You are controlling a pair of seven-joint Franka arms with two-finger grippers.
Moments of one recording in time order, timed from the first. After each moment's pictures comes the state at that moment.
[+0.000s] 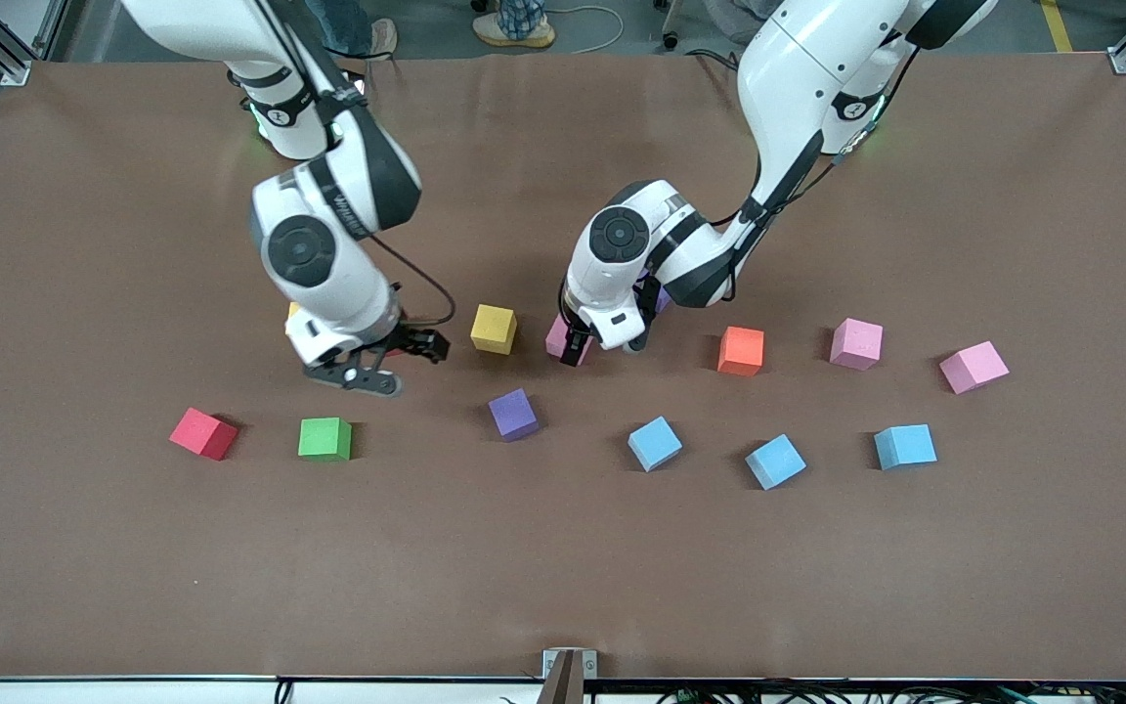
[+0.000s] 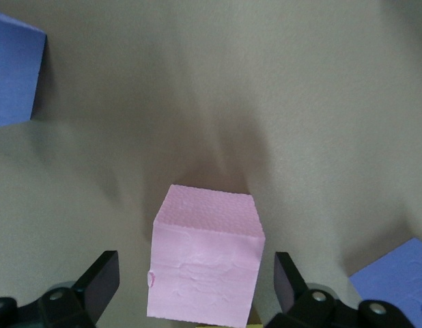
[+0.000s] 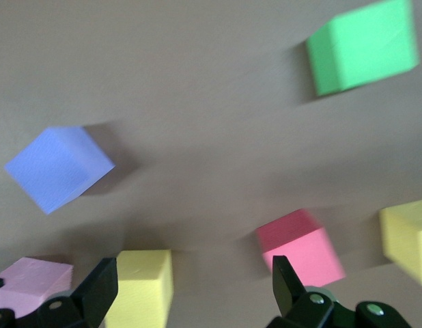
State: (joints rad) left arm -0.51 0.68 -0.34 -1.73 0.10 2.46 -2.12; right arm 0.50 0.33 0.01 -1.91 0.06 2.22 0.72
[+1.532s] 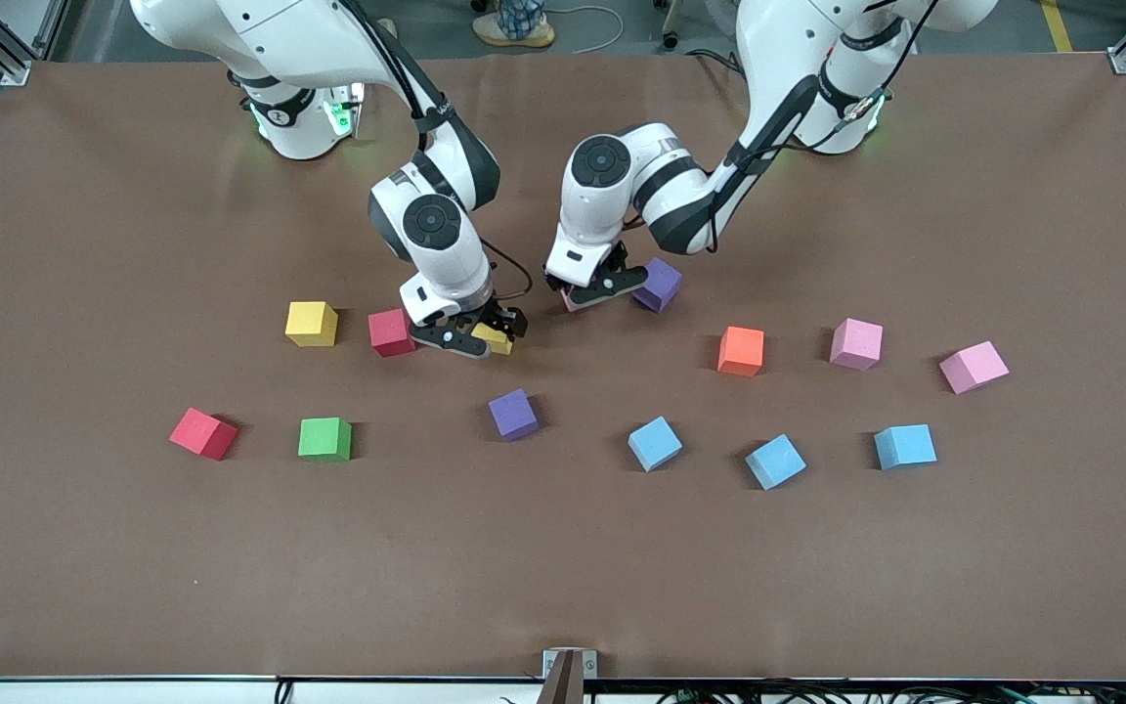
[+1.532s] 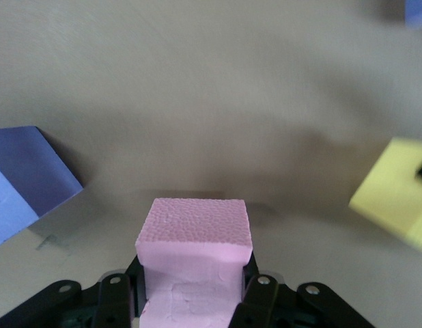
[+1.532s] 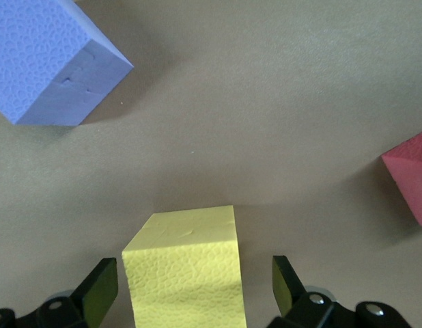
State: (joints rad) left arm -0.53 0.52 -0.42 -1.97 0.20 2.47 -1.32; right arm 0.69 0.46 0.01 -2.04 0.06 2.54 0.97
